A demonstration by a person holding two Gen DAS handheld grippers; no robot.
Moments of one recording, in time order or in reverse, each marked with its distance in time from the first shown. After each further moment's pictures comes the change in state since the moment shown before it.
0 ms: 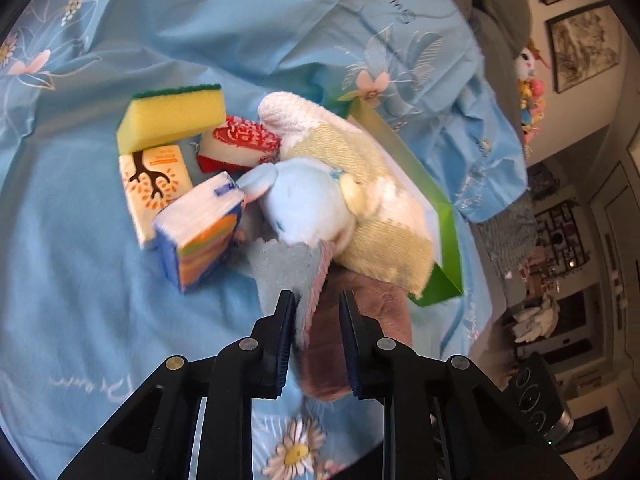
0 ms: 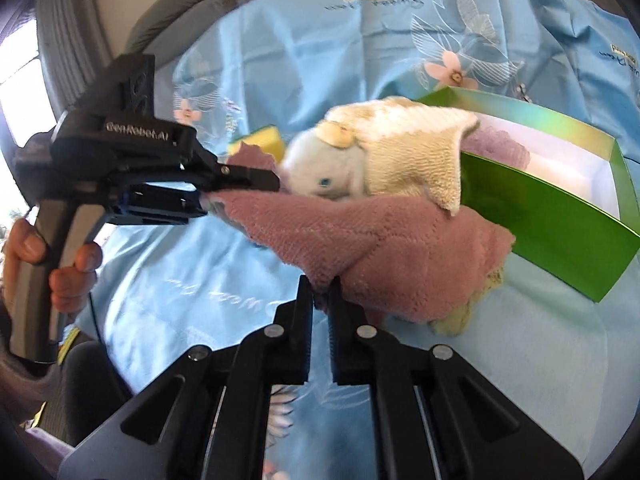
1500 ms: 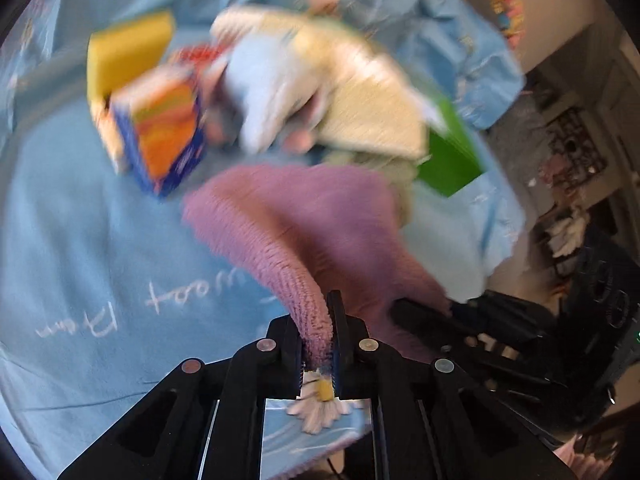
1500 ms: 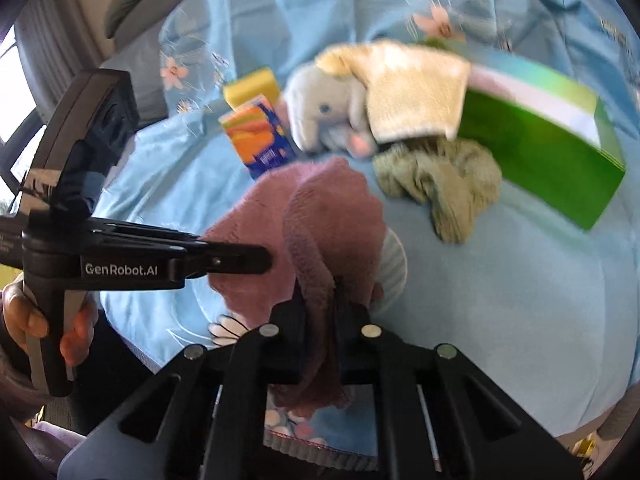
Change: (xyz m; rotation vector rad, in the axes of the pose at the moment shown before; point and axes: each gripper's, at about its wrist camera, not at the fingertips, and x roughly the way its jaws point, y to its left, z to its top) left arm 0.017 -0.017 -0.073 0.266 0.136 0.097; right arm -0.005 0.015 -0.026 0.033 0.153 -0.074
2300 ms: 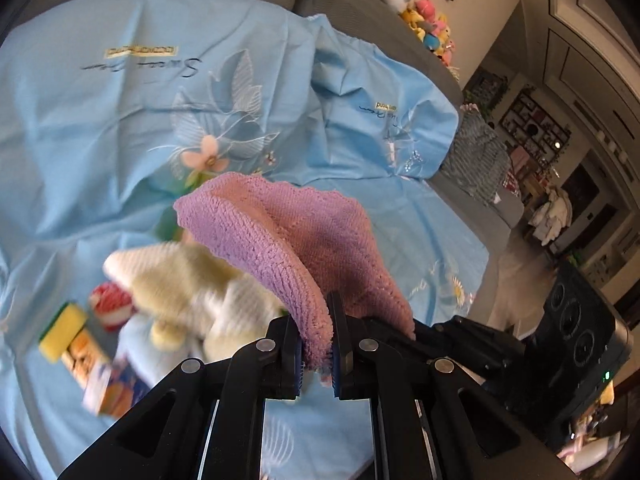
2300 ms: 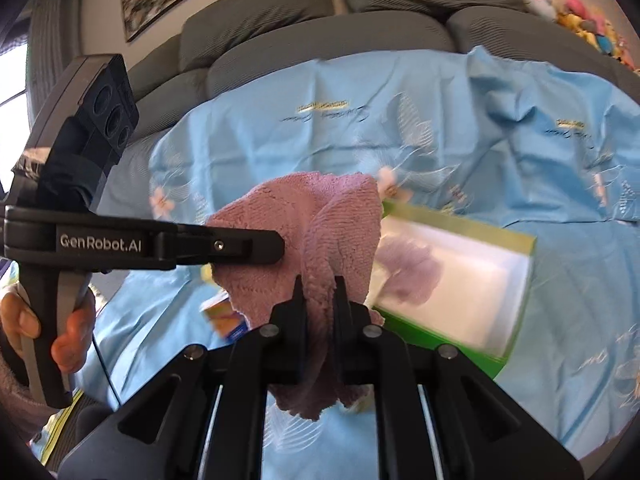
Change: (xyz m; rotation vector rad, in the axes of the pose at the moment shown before) left arm -0.023 -0.113 0.154 0.210 -0.151 -0.037; right arm -0.096 -0.054 0.102 0.027 -0.356 -0.080
